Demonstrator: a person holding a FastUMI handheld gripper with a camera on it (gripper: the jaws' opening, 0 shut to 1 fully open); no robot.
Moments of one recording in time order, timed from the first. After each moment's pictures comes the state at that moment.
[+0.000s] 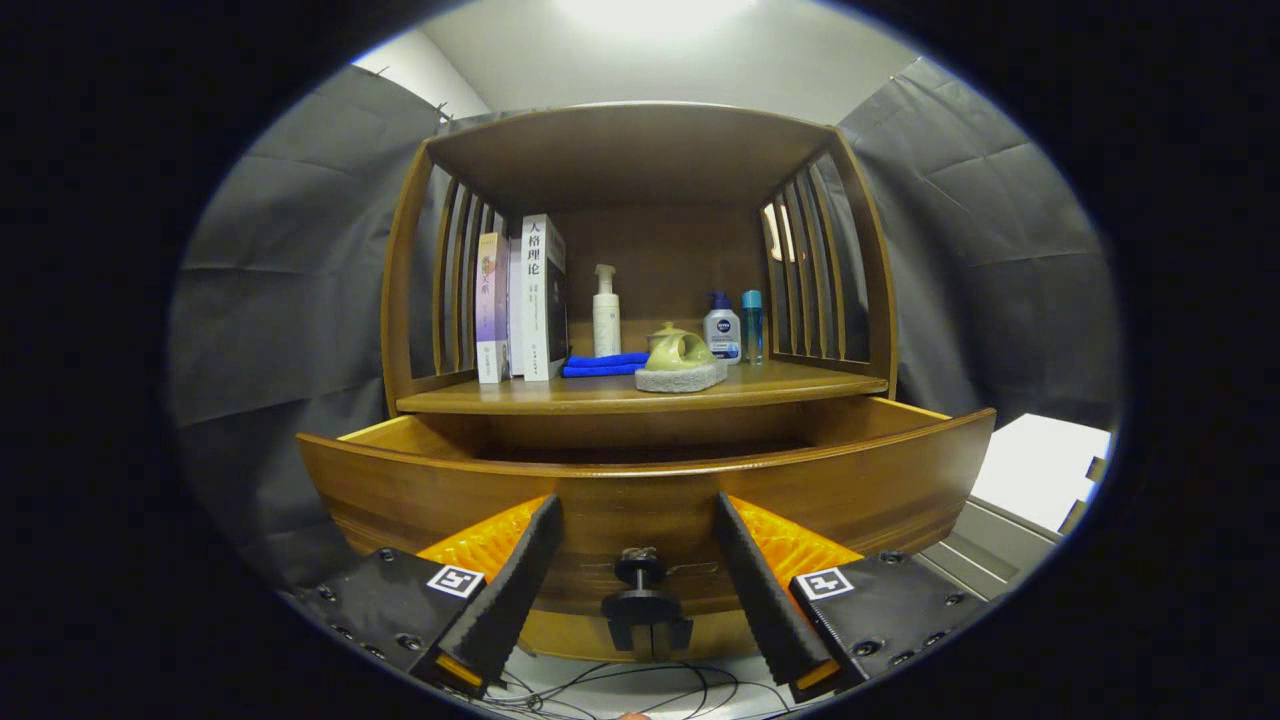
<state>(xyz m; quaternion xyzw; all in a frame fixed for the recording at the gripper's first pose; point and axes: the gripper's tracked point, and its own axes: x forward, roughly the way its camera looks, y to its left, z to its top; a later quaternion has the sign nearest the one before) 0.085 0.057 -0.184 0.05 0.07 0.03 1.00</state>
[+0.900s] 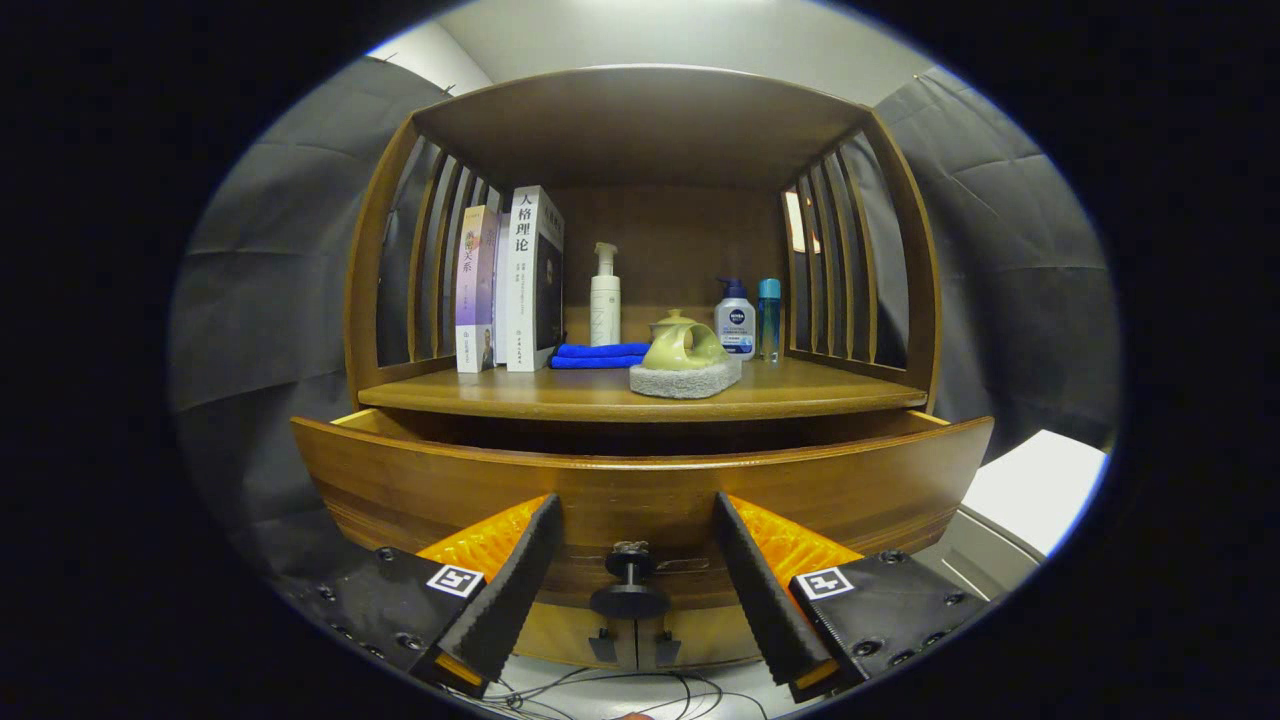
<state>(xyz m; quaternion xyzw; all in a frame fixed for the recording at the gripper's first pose) 0.145 0.052 -0.188 0.04 0.09 0.04 0.99</state>
